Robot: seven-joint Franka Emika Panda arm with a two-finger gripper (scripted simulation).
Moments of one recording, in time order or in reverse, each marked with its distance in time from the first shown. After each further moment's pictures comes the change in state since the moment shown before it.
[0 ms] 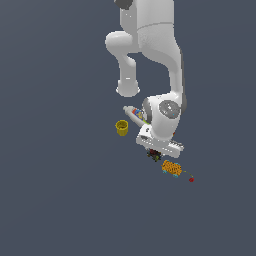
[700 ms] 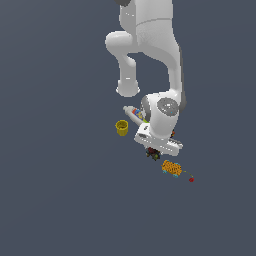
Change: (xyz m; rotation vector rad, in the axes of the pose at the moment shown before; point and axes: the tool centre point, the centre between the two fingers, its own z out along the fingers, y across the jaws) arm -0.001 0.007 -0.008 -0.001 -0.001 -0.001
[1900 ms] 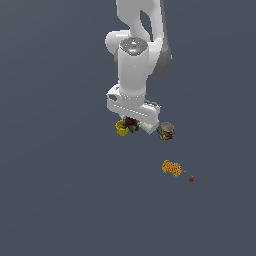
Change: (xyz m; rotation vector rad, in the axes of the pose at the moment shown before) arm 0.001 0.123 -0.155 0.001 -0.004 0.001
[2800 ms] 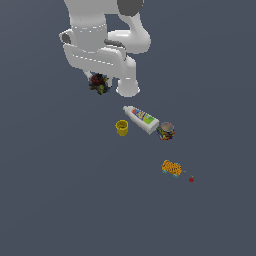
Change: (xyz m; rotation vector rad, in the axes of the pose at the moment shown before) arm 0.006 0.122 -0.158 -0.002 -0.002 0.002
